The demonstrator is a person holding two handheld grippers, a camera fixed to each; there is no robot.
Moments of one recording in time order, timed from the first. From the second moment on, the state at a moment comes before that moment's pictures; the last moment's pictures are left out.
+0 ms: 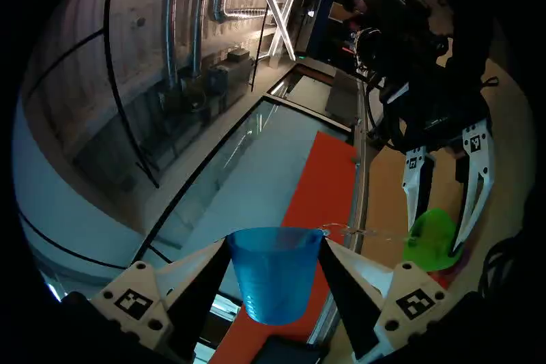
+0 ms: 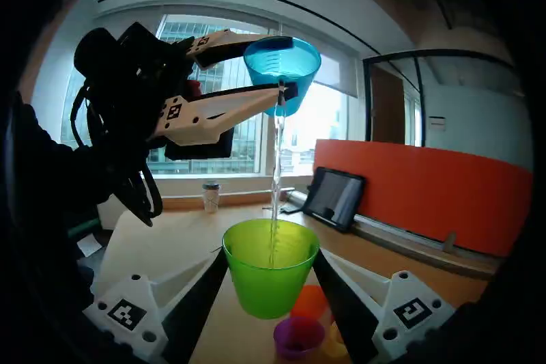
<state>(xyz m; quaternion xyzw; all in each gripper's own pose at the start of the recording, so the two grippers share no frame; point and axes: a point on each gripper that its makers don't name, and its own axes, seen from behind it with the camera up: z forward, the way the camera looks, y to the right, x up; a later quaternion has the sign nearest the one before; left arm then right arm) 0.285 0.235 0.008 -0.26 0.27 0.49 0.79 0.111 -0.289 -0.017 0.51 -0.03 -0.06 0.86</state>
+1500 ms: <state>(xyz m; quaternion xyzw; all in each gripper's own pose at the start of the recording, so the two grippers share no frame) 0.293 0.248 -0.008 -0.24 0.30 0.57 0.72 0.113 -0.287 -0.017 0.51 -0.02 -0.06 0.86</state>
